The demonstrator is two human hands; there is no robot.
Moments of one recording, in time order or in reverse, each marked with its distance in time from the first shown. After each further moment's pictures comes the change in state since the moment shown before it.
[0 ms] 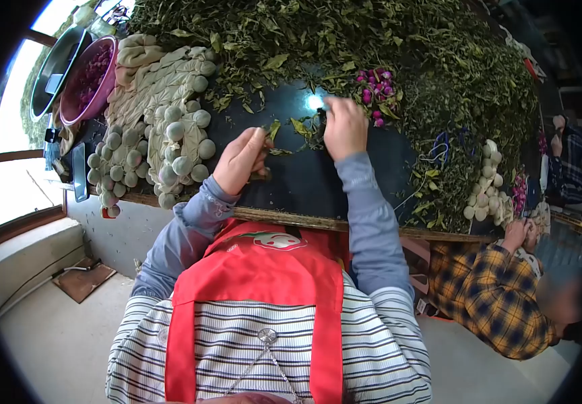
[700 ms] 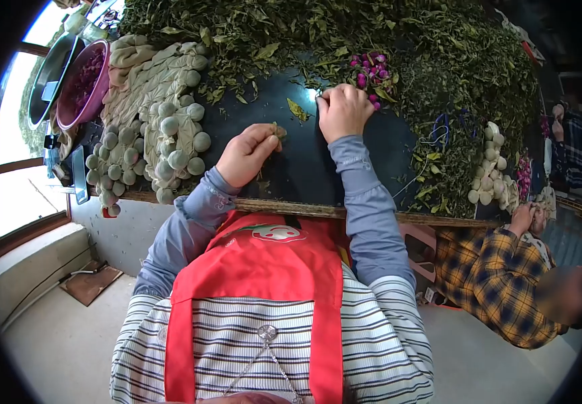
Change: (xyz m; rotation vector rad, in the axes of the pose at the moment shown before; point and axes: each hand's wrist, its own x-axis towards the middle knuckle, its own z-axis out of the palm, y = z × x) left_hand 0.008 -0.023 0.010 0.406 -0.016 0.454; right_hand -0.001 -0.009 0.001 -0.282 0.140 0.007
